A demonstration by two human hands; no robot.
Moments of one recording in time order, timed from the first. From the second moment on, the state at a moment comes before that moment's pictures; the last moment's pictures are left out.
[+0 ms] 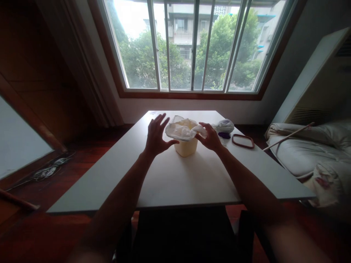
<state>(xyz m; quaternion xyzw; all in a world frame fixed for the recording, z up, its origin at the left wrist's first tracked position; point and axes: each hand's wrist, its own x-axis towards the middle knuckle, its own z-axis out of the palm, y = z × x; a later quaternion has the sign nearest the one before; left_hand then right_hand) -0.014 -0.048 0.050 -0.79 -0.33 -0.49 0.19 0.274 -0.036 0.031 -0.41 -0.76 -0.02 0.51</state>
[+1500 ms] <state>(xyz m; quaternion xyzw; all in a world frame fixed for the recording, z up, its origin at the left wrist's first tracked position) -0.002 -0.002 -0.025 -0.76 -0.38 -0.42 -0.31 0.294 -0.030 0.028 -0.30 -0.66 0.51 0.47</state>
